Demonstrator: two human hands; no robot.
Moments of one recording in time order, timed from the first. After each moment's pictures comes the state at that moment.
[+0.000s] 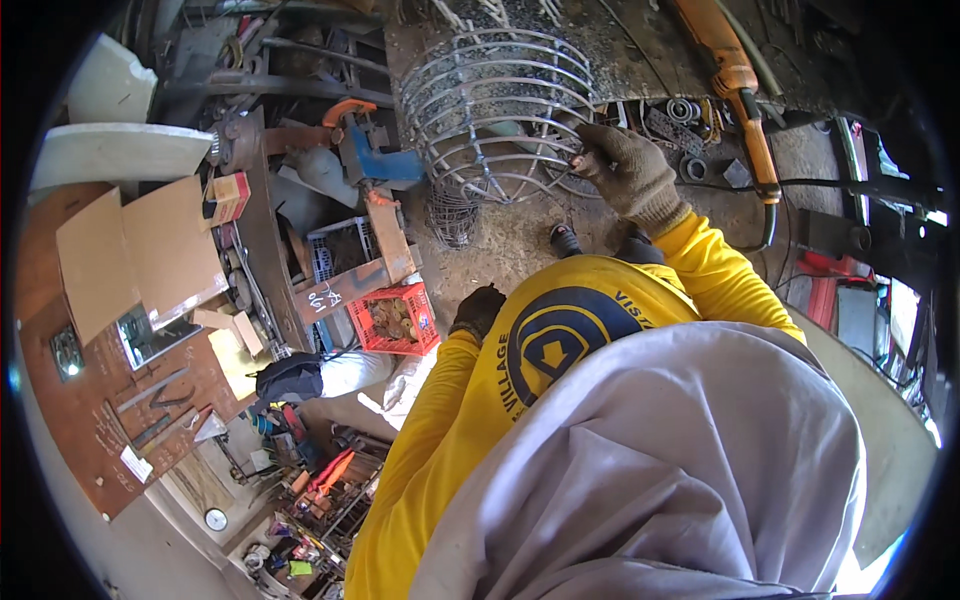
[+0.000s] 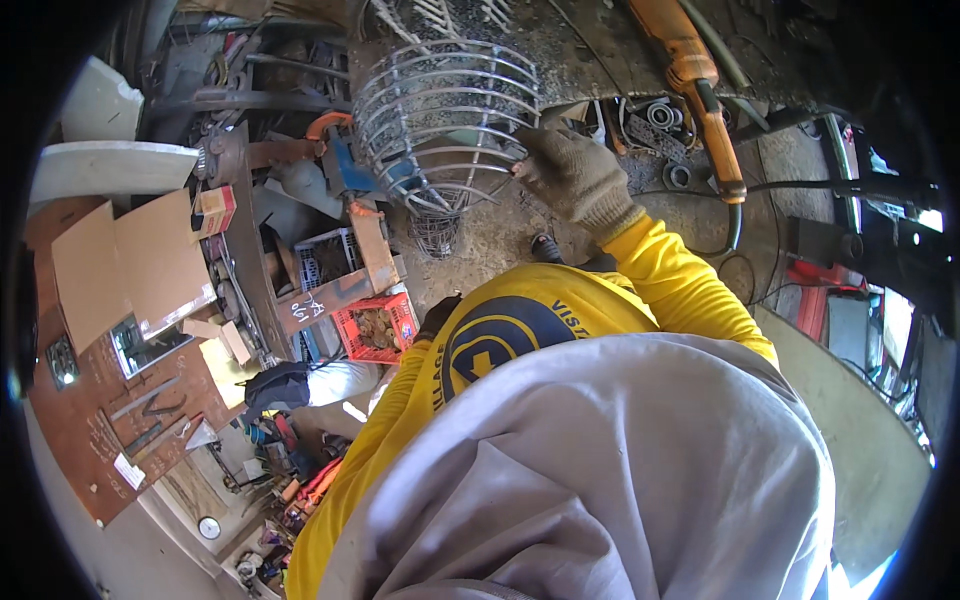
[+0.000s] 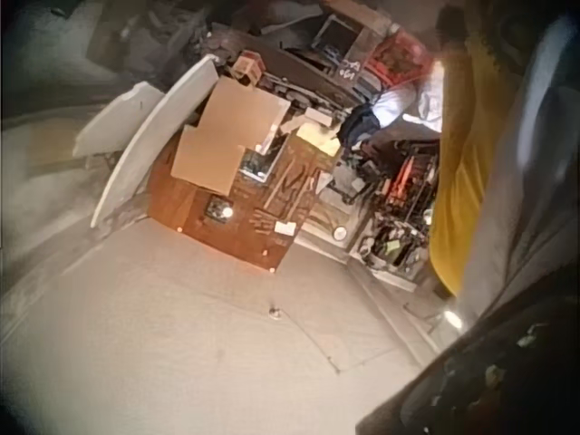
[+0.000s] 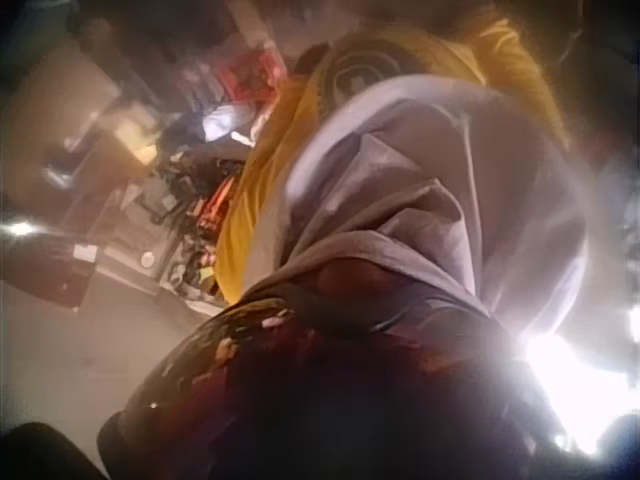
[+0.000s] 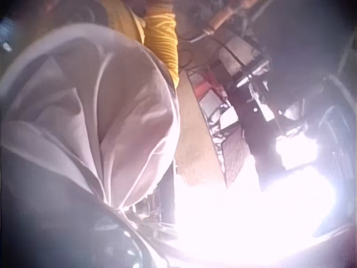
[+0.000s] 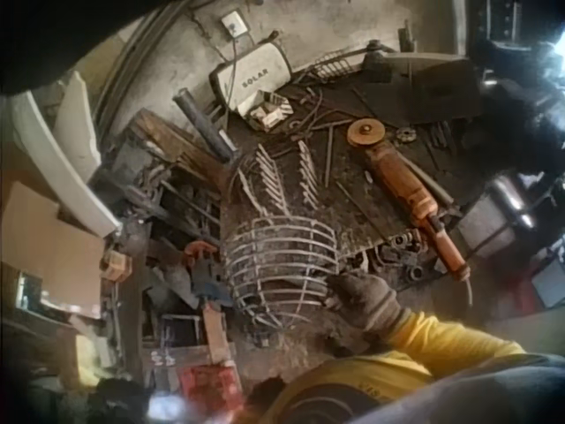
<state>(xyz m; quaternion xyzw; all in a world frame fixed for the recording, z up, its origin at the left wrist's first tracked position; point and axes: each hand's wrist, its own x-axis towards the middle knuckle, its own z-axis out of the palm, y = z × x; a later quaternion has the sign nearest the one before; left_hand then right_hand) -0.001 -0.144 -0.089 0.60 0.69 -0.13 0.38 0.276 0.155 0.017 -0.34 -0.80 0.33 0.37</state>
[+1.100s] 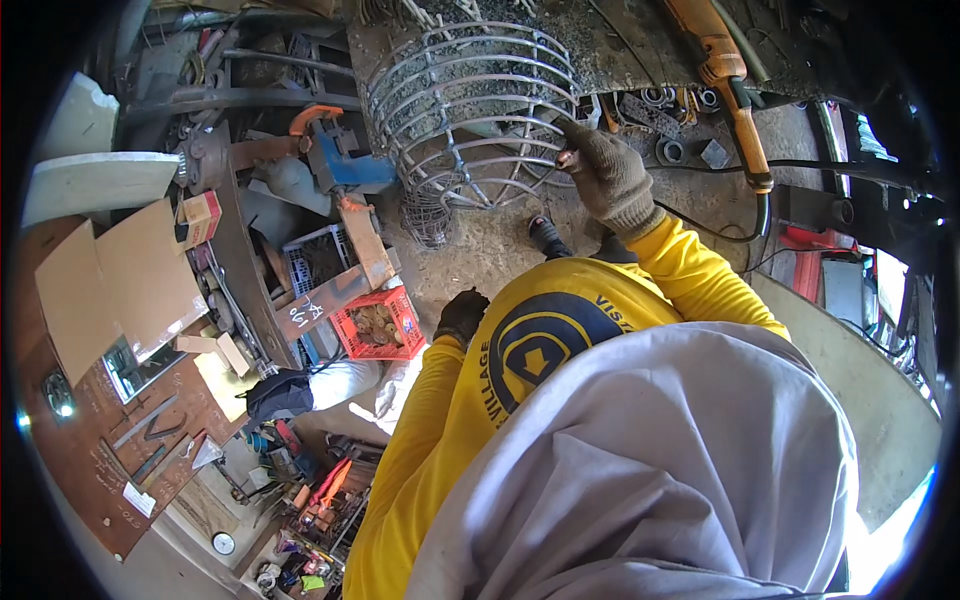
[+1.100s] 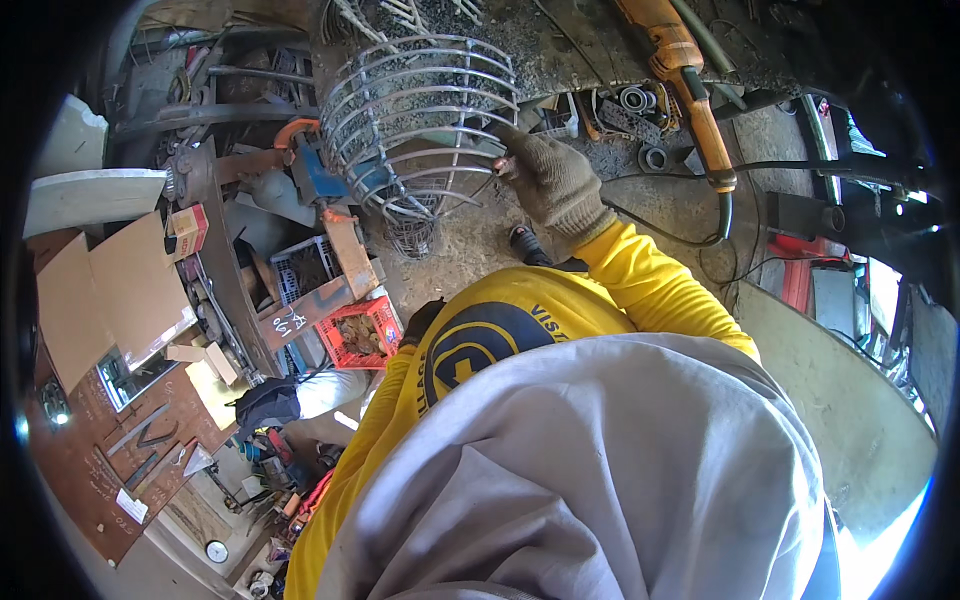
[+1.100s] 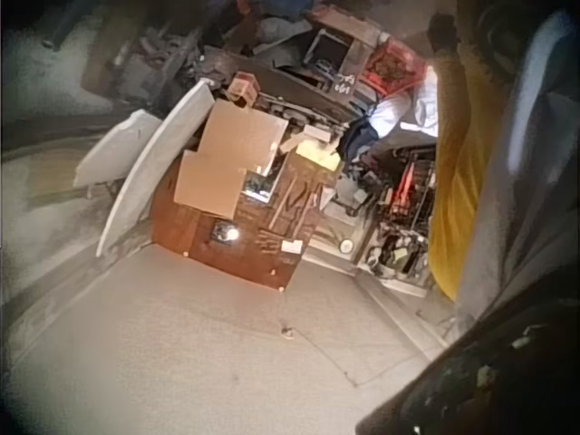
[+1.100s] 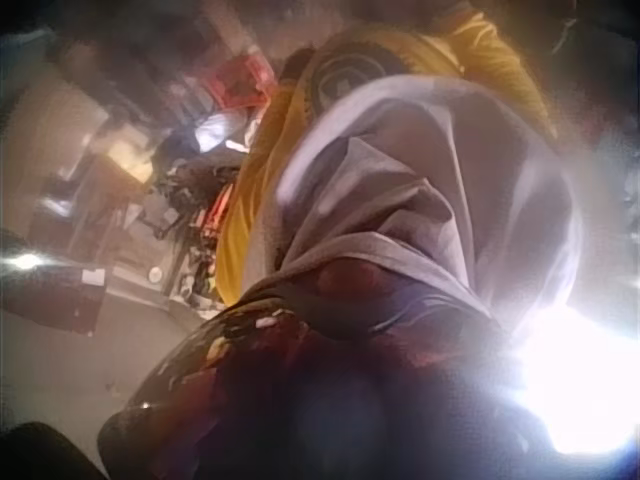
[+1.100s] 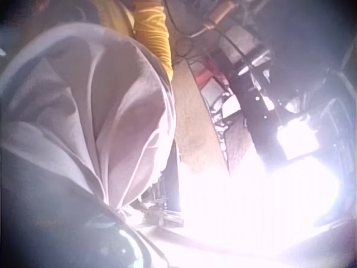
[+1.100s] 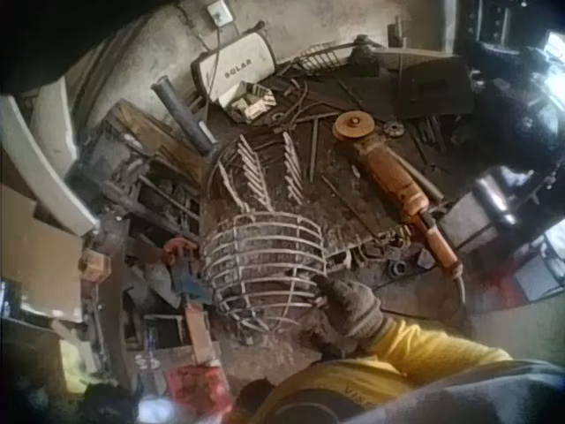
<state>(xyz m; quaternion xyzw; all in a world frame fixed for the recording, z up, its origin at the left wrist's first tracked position) -0.009 -0.159 -0.090 0.43 0.76 0.00 0.49 0.263 0.135 0.005 -0.41 -0.74 0.39 0.36</state>
